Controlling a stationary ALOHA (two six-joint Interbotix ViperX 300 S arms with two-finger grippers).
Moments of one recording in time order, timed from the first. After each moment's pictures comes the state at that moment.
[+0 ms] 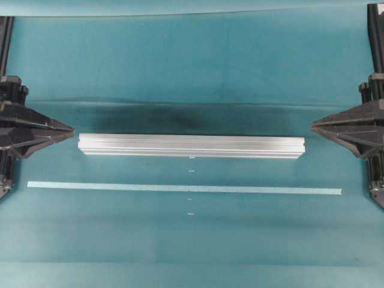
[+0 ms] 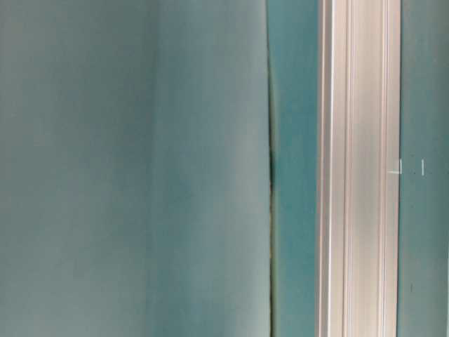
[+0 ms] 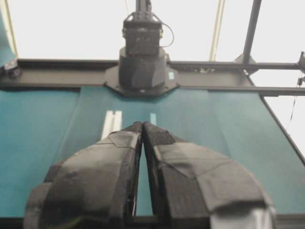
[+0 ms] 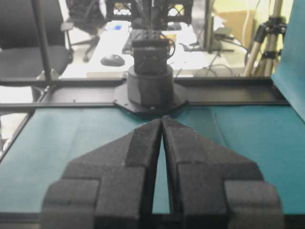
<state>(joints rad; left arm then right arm) 0.00 -0.96 1.17 0.00 -0.29 0.00 0.00 -0.96 1.16 0.00 -0.29 0.00</state>
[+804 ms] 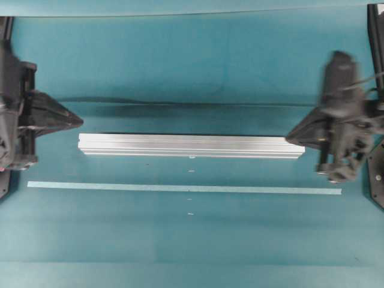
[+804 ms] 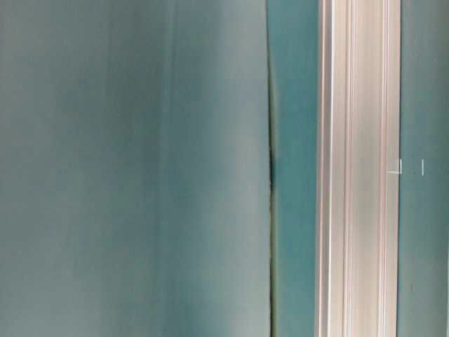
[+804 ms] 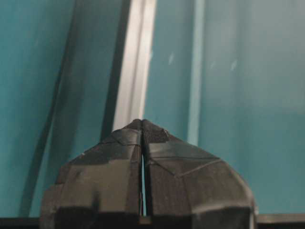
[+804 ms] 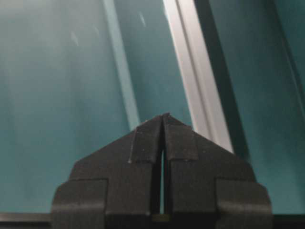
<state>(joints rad) 0.13 -0.78 0.83 0.02 0.60 -0.01 -0.09 -0.57 0.77 0.06 0.70 0.14</state>
